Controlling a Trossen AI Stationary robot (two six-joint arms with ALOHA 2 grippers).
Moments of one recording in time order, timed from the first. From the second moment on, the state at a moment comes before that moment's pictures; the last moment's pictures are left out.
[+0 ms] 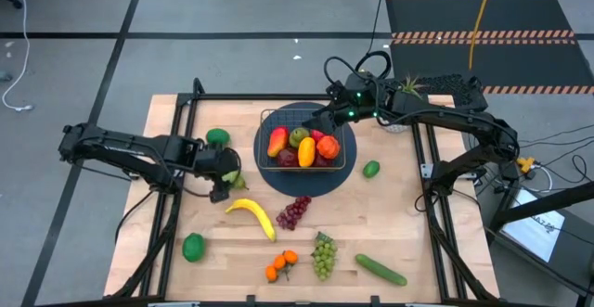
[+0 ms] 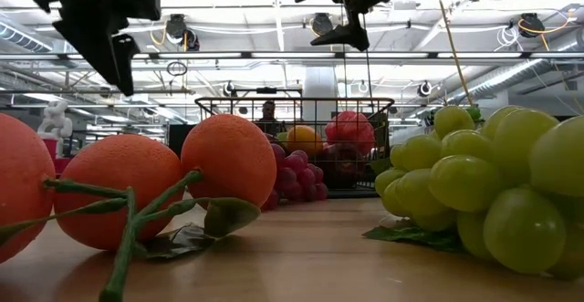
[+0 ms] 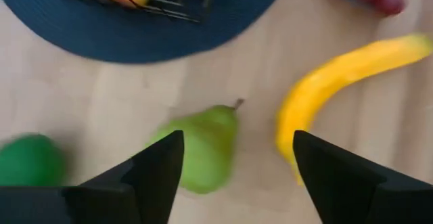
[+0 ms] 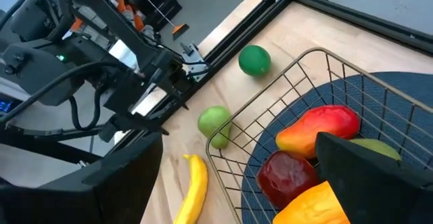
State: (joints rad) left arm -0.09 1.06 0.86 -0.95 -0.12 -0.27; right arm -0.37 1.44 1.26 -0.29 -0.29 0.59
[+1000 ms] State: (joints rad) left arm 0.06 1.26 0.86 -0.94 -0.16 0.15; right arm -0.38 1.44 1.26 -0.29 -0.29 0.56
